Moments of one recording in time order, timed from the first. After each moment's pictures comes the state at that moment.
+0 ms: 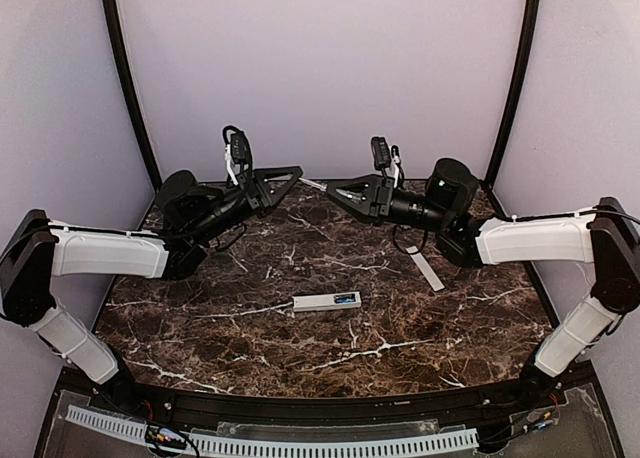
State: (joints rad) left arm -0.72 1.51 0.84 0.97 0.37 -0.98; right arm 0.76 1.56 0.93 0.79 -0.62 0.98
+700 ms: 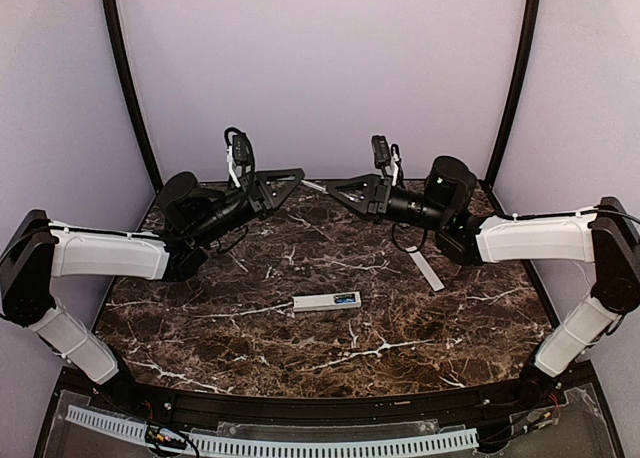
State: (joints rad) left arm -0.73 1.51 0.84 0.97 0.36 -0.95; right arm 0.76 1.56 0.95 0.75 -0.59 0.95
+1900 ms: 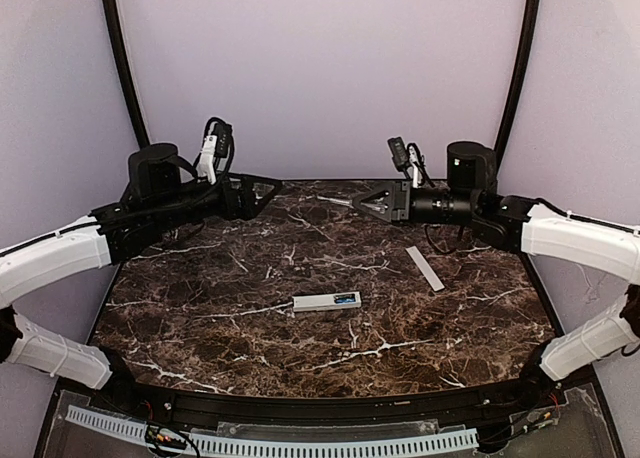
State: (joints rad) left arm -0.69 1.21 0.95 0.11 0.20 -0.38; right arm 0.73 1.32 1.00 0.12 -0.52 0.67
